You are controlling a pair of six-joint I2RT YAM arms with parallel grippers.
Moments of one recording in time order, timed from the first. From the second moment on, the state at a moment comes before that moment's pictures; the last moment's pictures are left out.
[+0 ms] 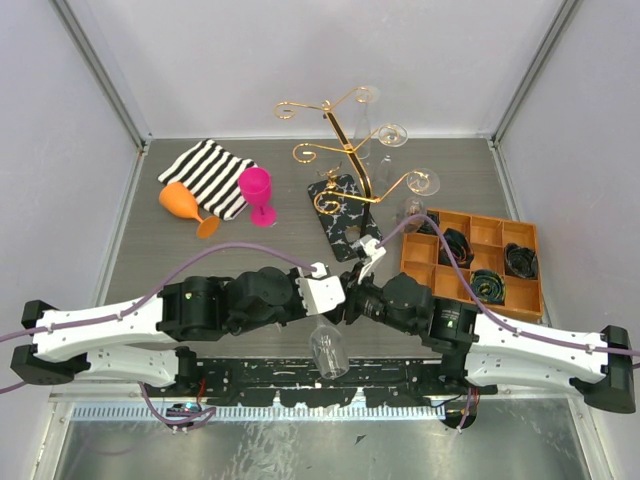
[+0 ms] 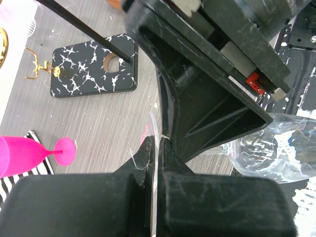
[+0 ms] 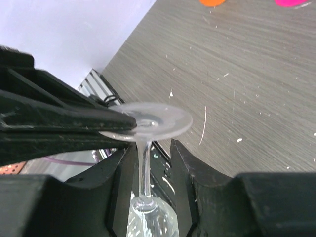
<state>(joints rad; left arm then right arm) -1.44 1.08 1.17 -0.64 -0.38 0.21 1.22 0.82 0.64 -0.04 0.18 0.67</state>
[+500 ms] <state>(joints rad) -1.44 1.08 1.17 -0.65 -0.37 0.21 1.23 0.80 0.63 -0.04 0.20 0.63</state>
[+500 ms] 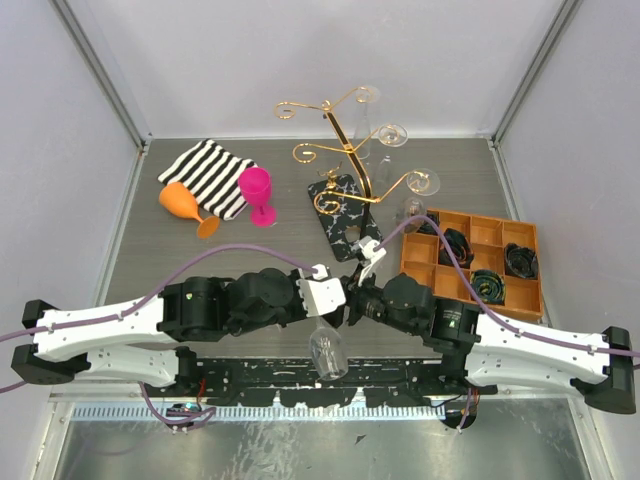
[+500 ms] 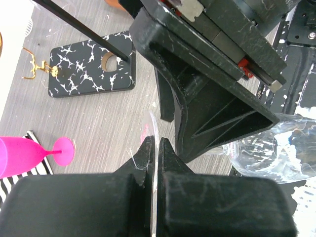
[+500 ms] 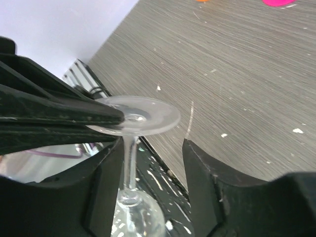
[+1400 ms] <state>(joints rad) -1.44 1.05 1.16 -0.66 -0.17 0.21 1.23 0.49 0.55 -0.06 -0.05 -0.25</state>
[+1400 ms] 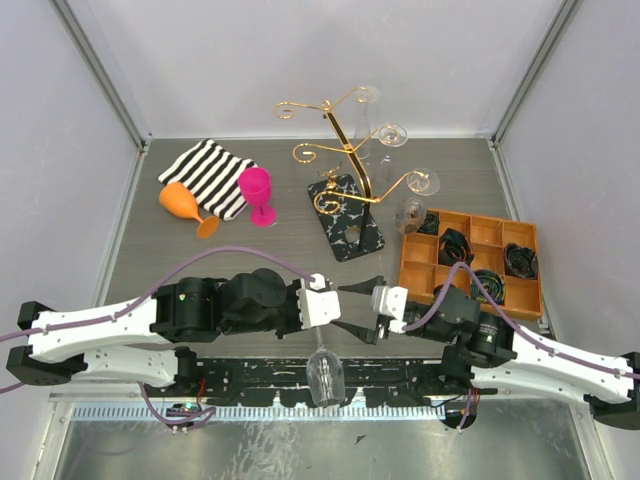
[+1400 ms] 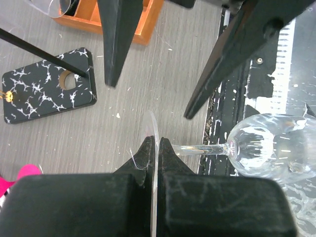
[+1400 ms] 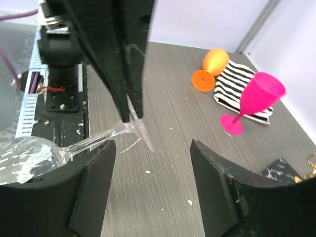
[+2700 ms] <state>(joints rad) -1.47 1.08 1.17 -0.72 -0.09 0.21 1.23 0.70 0.59 -0.05 -0.31 -0.41</state>
